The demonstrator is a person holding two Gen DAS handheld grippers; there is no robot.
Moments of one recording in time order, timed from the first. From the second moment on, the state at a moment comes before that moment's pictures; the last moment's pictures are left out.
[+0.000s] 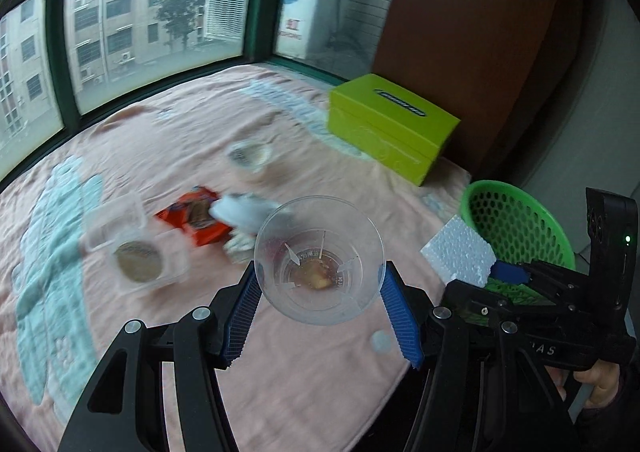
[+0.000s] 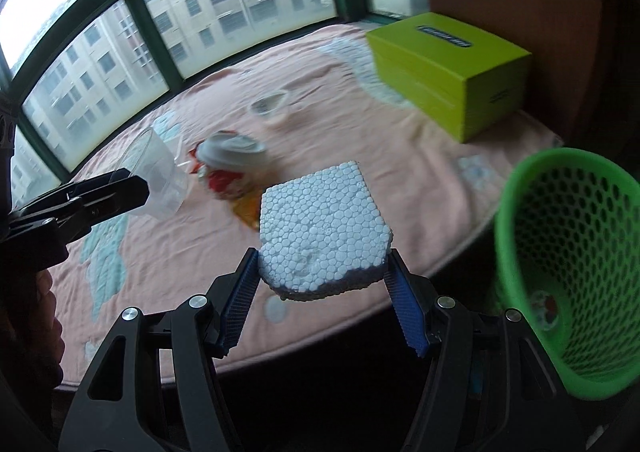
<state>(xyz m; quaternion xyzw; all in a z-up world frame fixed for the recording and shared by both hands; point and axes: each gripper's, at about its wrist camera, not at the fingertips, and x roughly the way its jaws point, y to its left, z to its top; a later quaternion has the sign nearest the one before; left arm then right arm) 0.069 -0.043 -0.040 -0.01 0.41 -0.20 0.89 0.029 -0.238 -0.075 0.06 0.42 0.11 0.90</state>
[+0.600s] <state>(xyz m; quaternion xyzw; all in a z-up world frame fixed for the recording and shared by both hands) 0.088 -0.158 -0.023 0.03 0.40 -0.28 0.87 0.013 -0.382 -0.072 0.09 0.42 -0.03 0.90</state>
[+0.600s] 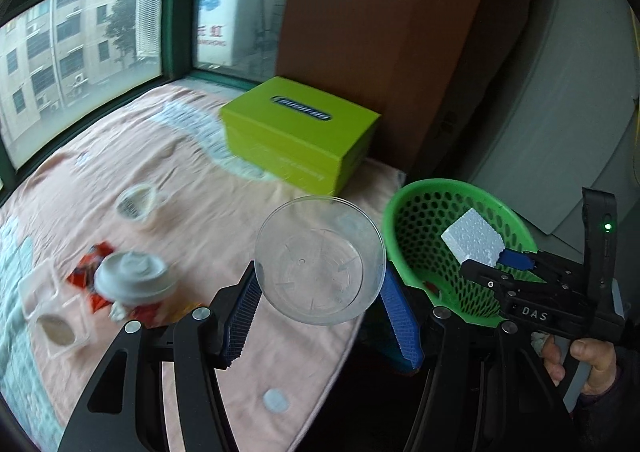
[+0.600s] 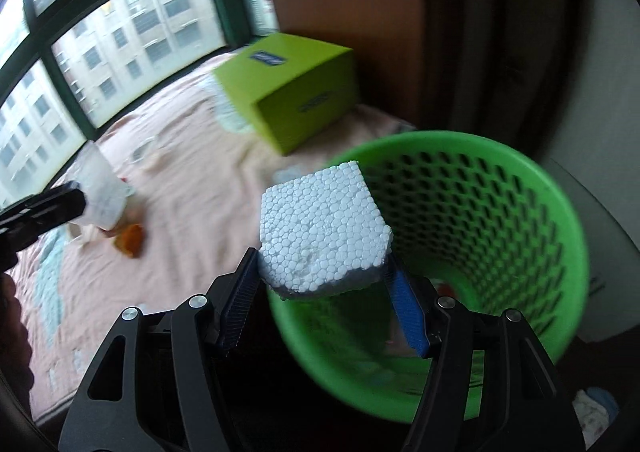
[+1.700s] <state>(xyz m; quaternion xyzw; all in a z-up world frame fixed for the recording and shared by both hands) 0.074 -0.326 -0.046 0.10 0.43 -0.38 0.81 -0.049 -0.481 -0.061 0.15 0.37 -0.12 0.91</state>
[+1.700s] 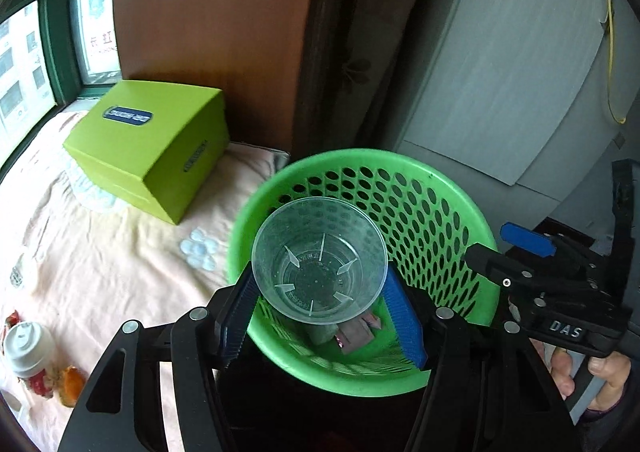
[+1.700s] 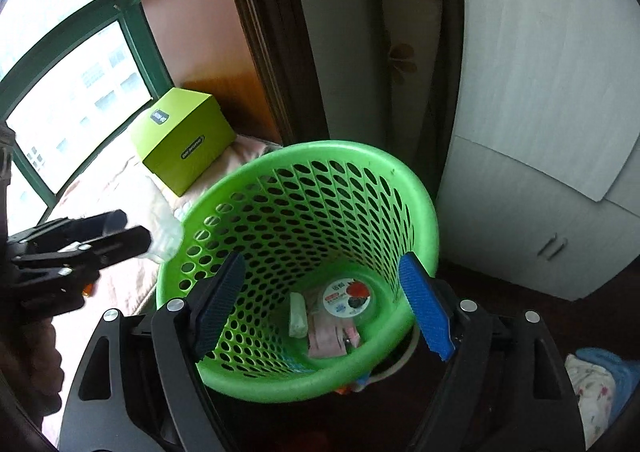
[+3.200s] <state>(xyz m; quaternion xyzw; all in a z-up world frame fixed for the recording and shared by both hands) 0.113 0.020 -0.061 -0.02 0.42 0.00 0.91 0.024 -0.283 -0.045 0.08 0.39 0.08 0.92</state>
